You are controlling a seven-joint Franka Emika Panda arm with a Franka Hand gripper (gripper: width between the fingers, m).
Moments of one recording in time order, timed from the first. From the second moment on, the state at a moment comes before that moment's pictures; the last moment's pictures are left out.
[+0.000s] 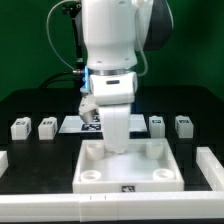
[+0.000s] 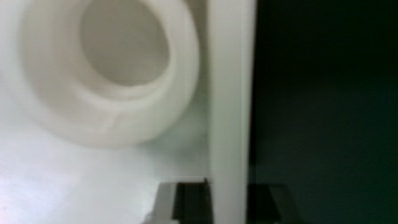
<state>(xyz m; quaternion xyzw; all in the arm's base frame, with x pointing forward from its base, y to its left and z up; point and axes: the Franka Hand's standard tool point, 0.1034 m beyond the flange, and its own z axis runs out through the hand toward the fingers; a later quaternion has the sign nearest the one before) 0.488 0.019 0.008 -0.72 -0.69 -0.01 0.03</state>
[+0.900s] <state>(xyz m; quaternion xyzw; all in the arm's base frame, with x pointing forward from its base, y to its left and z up) 0.501 0.052 0.007 -0.71 -0.71 -0.04 0.02</state>
